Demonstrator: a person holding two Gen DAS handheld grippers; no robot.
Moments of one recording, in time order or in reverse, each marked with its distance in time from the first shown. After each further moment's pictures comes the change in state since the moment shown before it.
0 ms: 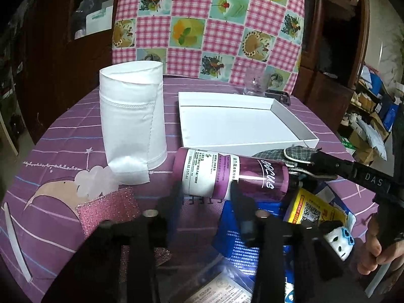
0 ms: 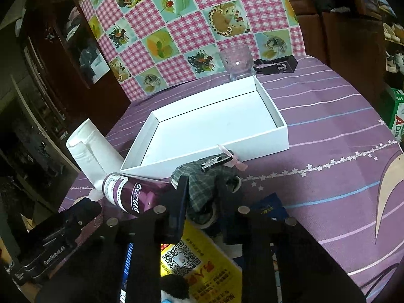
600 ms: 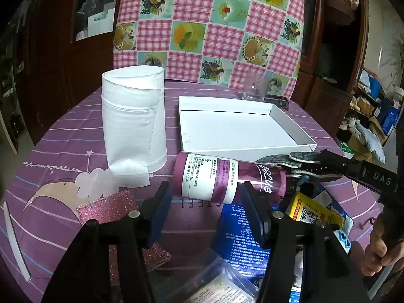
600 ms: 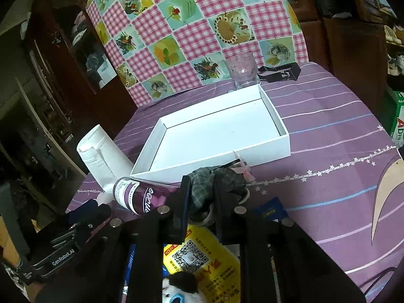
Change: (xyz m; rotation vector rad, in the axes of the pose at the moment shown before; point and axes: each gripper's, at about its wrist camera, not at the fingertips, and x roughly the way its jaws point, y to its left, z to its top) left arm -0.003 0.000 0.001 -0.003 -0.019 0.001; right arm -0.013 0.005 0.003 -0.007 -0.025 0.029
